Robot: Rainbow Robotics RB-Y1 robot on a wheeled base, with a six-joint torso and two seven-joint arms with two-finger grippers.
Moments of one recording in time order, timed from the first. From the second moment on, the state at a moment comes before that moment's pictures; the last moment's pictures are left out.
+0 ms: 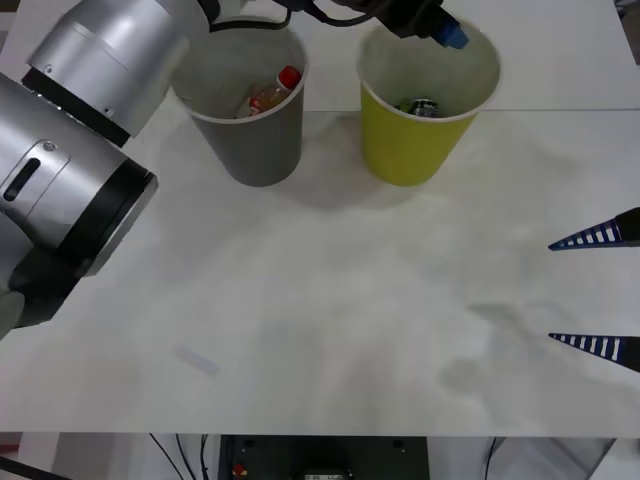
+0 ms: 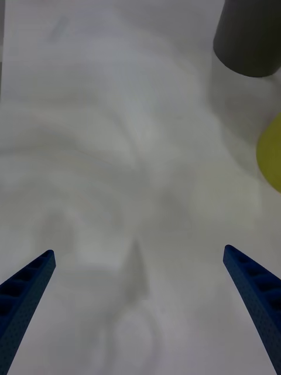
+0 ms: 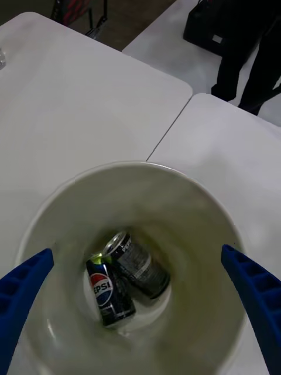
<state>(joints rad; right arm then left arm) 0.26 -1.13 -0.26 -2.01 1.31 -1.13 -0.09 -1.46 0.27 -0.39 -0.91 -2.07 -1.11 1.13</state>
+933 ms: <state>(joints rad) 0.26 -1.13 -0.26 -2.01 1.31 -1.13 -0.09 -1.15 0.91 -0.38 -1.41 -1.46 -1.30 0.93</state>
